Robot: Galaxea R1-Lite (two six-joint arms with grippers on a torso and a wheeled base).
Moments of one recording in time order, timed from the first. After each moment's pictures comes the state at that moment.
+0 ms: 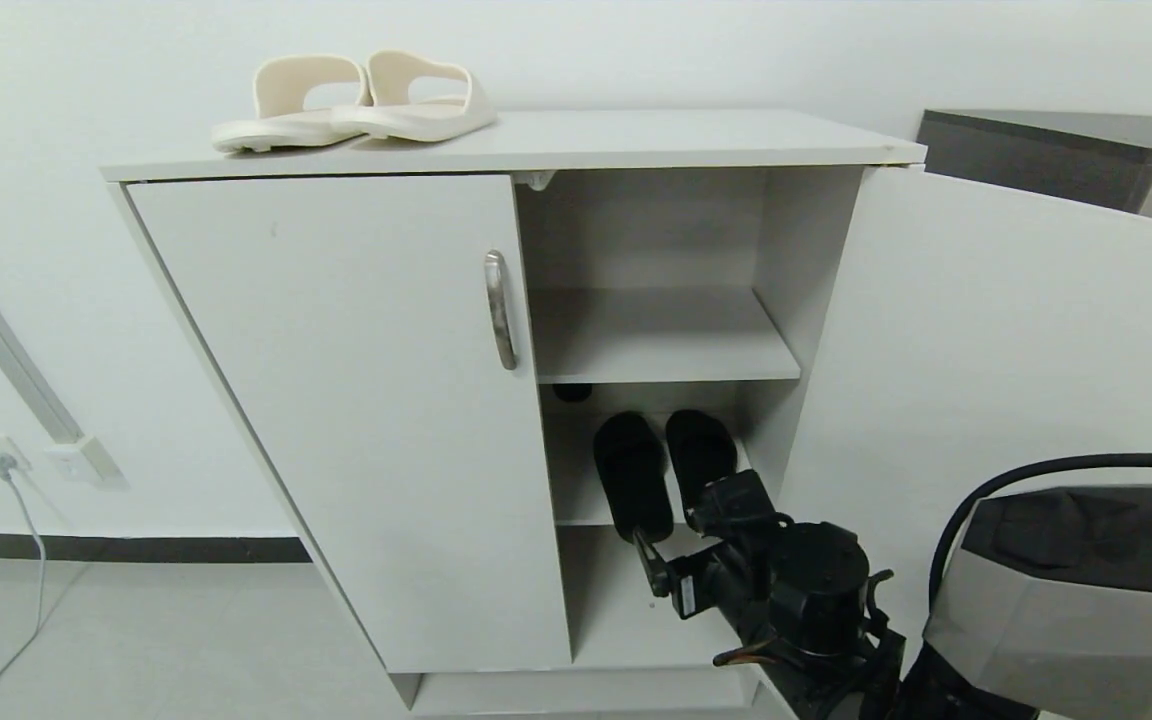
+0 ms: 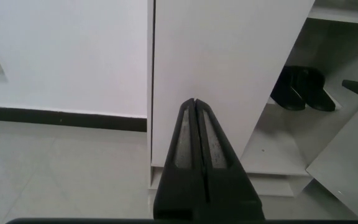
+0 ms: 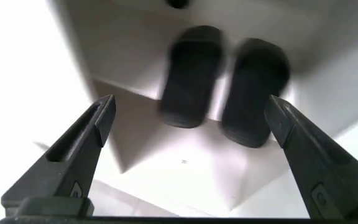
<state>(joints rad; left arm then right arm) 0.00 0.00 0.00 0.00 0.08 -0.09 0.84 2.22 -0.63 -1.50 -0.41 -0.01</state>
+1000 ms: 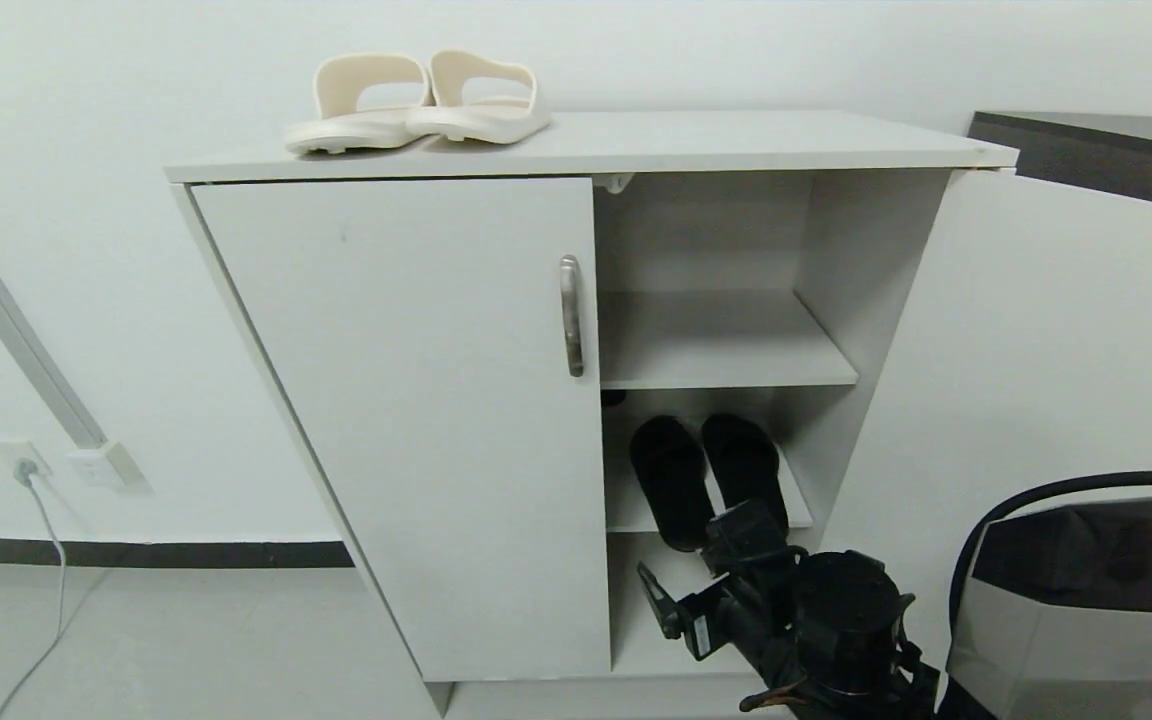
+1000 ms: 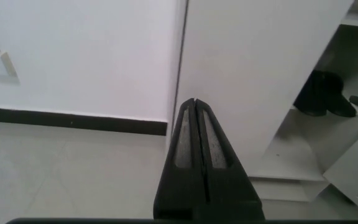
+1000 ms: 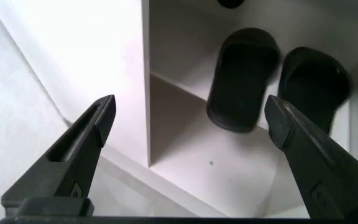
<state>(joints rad) 0.00 0.00 0.00 0.00 0.08 -0.10 0.85 2.21 -0.52 -1.56 -0.35 -0.05</state>
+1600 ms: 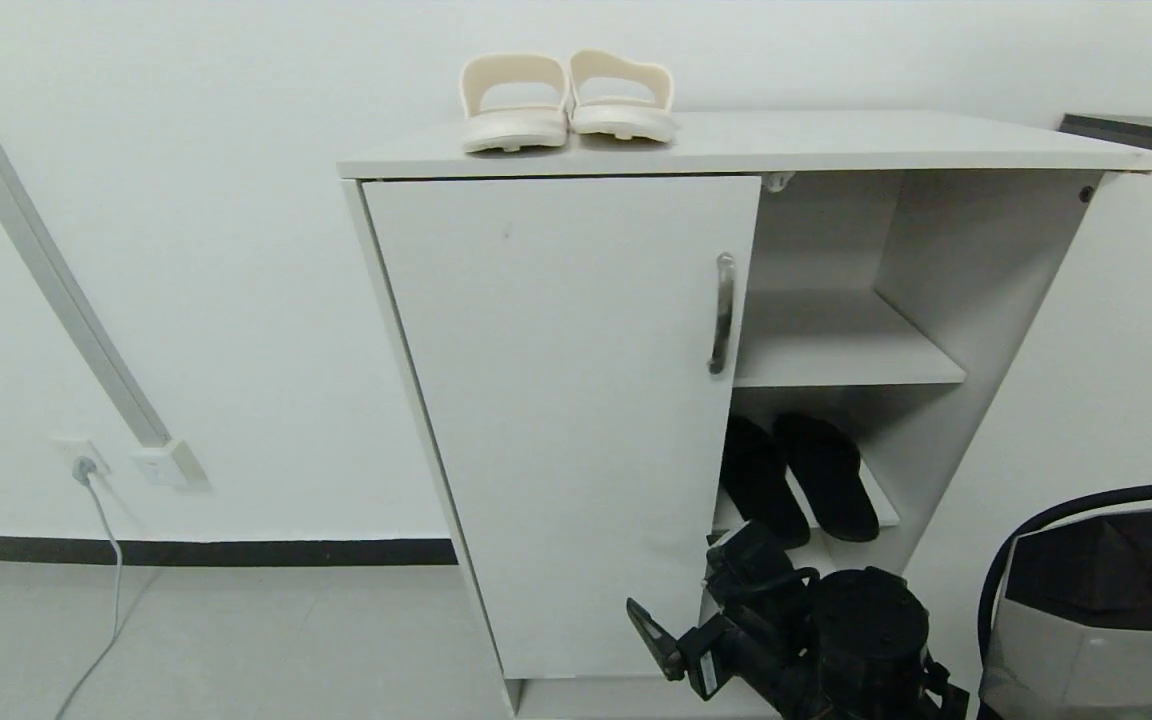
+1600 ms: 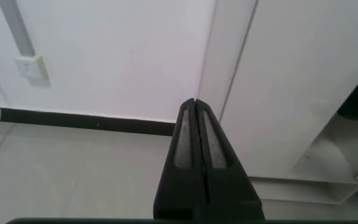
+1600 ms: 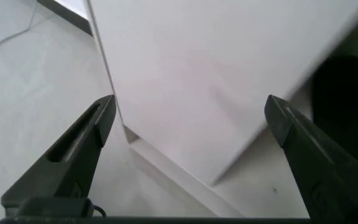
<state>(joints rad) 0.00 0.00 0.00 0.00 0.08 -0.10 0.87 2.17 -0.45 -1.57 -0.24 -0.05</state>
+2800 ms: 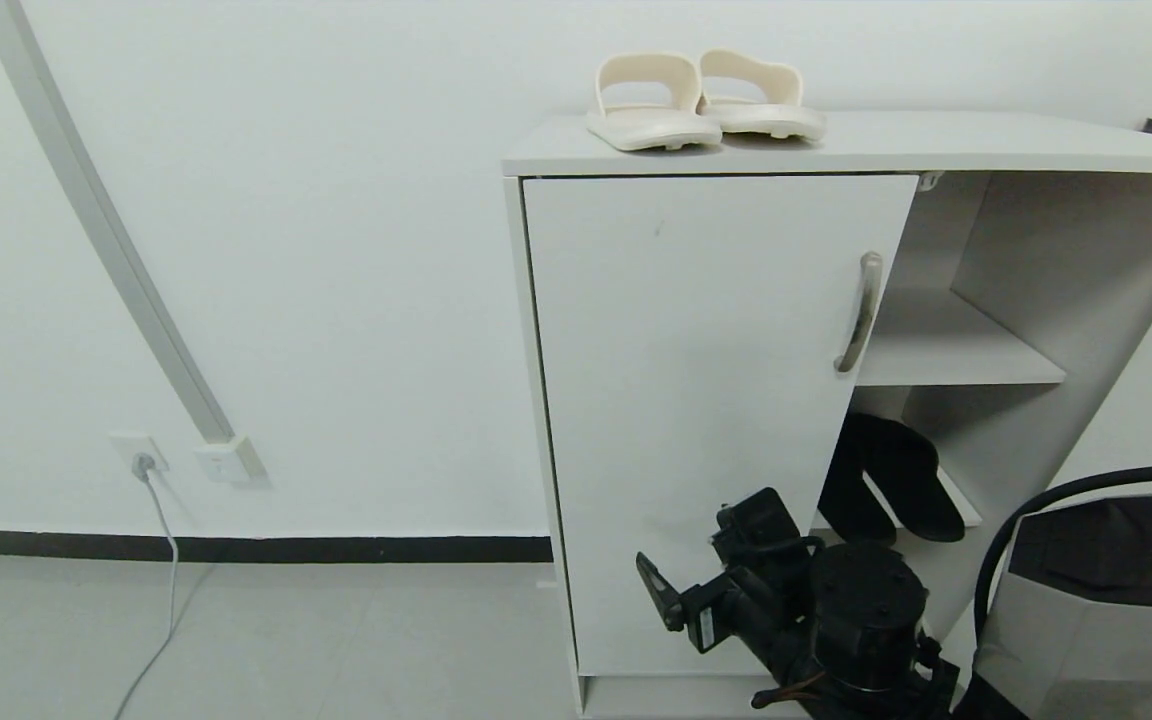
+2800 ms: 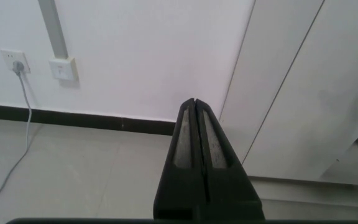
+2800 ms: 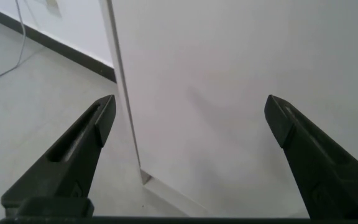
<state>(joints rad) 0.00 0.00 0.00 0.00 0.08 -0.10 0.84 2.16 -0.51 -1.57 -0.33 -0.04</state>
